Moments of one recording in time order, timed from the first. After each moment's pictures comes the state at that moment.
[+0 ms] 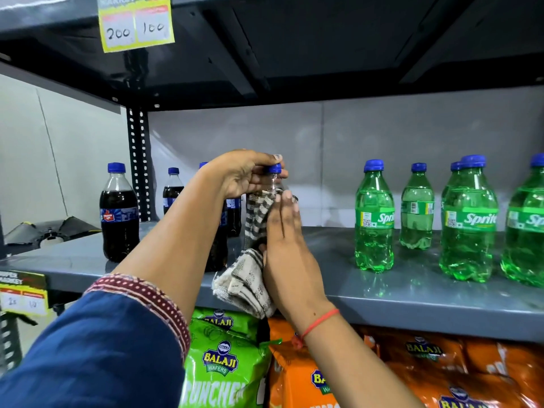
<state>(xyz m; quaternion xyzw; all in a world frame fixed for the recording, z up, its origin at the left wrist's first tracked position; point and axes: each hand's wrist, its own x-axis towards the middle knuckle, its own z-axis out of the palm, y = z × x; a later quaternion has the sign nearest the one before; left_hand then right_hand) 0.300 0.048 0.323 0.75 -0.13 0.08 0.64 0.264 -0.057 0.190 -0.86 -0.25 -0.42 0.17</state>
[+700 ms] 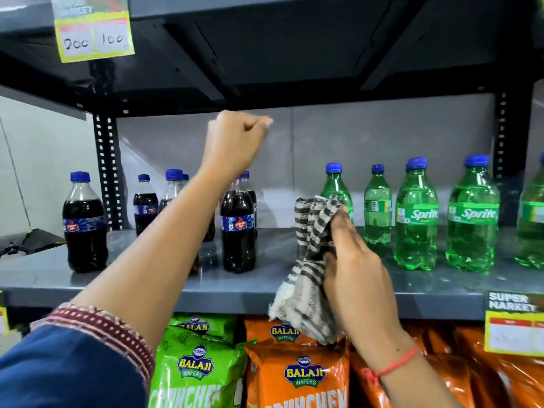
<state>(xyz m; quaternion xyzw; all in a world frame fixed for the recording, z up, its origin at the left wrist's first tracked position) 0.271 -0.006 0.338 0.76 -0.17 0.49 0.39 0.208 -0.163 0.187 -0.84 -0.12 -0.47 0.25</state>
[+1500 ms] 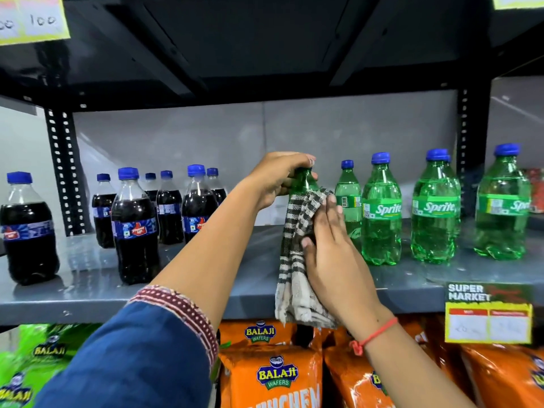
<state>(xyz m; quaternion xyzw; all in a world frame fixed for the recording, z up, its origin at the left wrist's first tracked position) 0.312 -0.101 0.309 0.74 -0.24 0.09 0.63 0.249 -0.196 0.187 -0.87 -0.14 -0.43 0.21</state>
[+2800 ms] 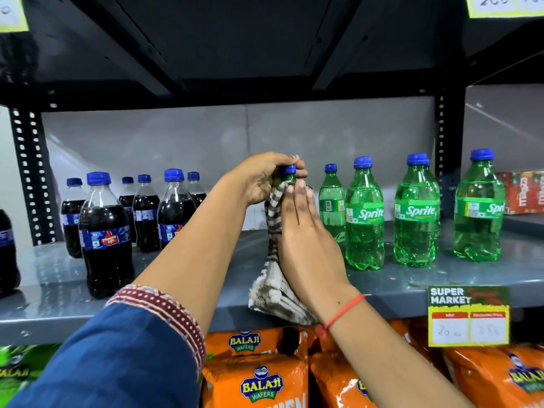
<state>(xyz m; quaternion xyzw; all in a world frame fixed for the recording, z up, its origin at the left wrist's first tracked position) 0.313 -0.109 0.321 0.68 -0.21 -0.01 0.70 0.257 -0.180 0.208 -0.86 -0.09 -0.50 0.06</state>
